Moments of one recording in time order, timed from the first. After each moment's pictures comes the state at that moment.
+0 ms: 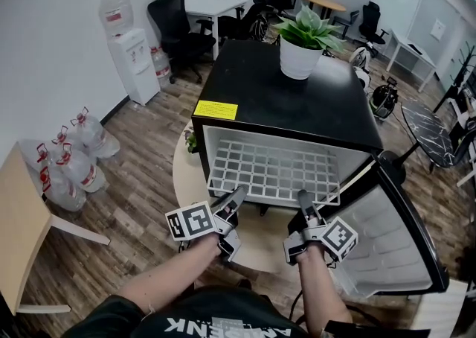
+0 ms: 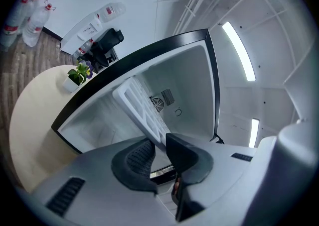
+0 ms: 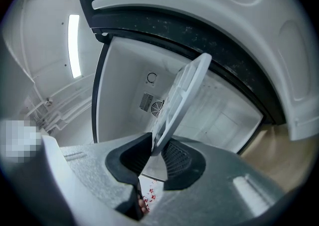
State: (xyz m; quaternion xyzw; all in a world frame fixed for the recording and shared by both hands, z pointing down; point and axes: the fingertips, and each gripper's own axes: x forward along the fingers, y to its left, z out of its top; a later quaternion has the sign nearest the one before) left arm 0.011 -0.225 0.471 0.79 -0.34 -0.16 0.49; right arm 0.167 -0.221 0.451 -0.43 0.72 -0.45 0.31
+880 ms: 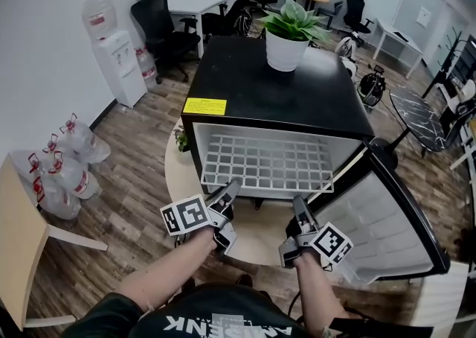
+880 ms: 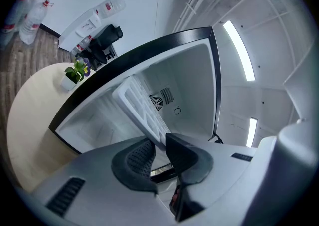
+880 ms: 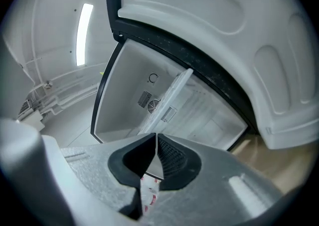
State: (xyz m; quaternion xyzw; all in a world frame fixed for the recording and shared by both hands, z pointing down) left arm 0.013 -0.229 0.474 0.79 -0.33 -0.15 0.49; right arm 0.189 -0.182 0.488 -0.54 0.72 -0.40 0.20
